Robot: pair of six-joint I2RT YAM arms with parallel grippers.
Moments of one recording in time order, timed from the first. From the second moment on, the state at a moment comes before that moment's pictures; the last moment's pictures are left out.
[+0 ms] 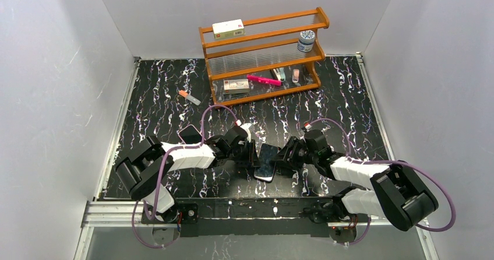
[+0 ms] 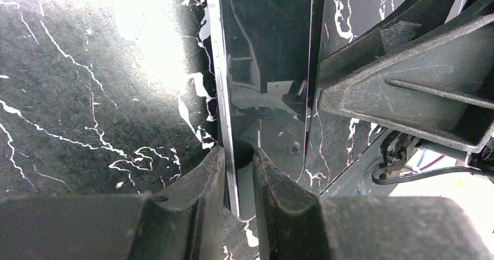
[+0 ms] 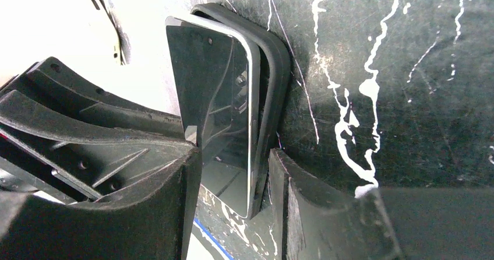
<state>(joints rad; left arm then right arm) -0.90 1.57 0.67 0.09 0.21 -0.77 0.57 1.22 0.28 0.22 -0.37 1.05</state>
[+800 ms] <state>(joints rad) -0.87 1.55 0.69 0.07 0.09 -0.79 0.55 1.22 0.34 0.15 -0.30 0.99</state>
